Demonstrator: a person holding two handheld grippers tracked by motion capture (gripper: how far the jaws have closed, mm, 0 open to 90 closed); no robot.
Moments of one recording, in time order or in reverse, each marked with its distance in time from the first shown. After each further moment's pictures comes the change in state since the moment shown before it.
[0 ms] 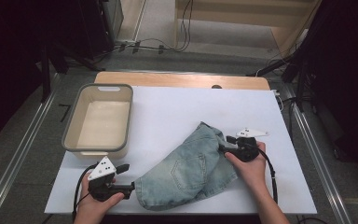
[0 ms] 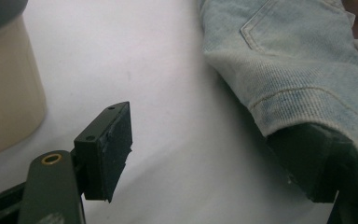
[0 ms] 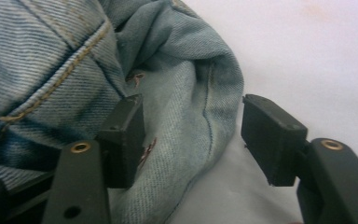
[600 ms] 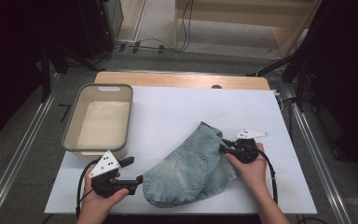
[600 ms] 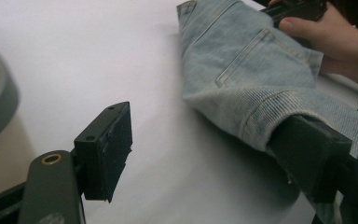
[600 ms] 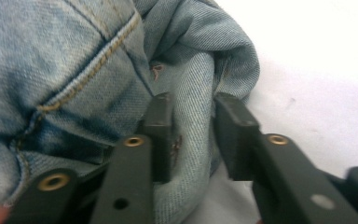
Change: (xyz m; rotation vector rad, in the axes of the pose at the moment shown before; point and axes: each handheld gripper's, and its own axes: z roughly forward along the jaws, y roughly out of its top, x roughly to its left) left arm -0.012 0.024 -0.010 -0.059 0.009 0.019; right arm 0.001 -0.003 0.000 0.009 0.055 -0.026
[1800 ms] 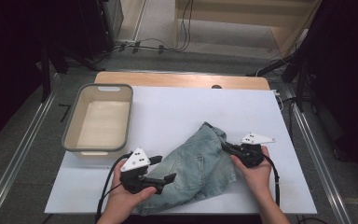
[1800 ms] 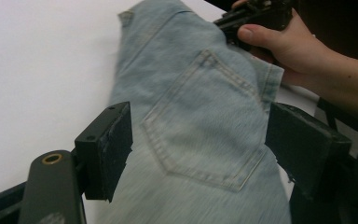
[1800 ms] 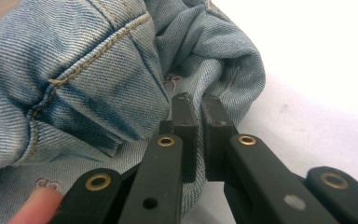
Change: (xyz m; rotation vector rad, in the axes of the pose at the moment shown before) left arm -0.053 0.038 0.061 0.030 -0.159 0.064; right arm 0.007 -0.007 -0.021 -0.076 0.005 -0.037
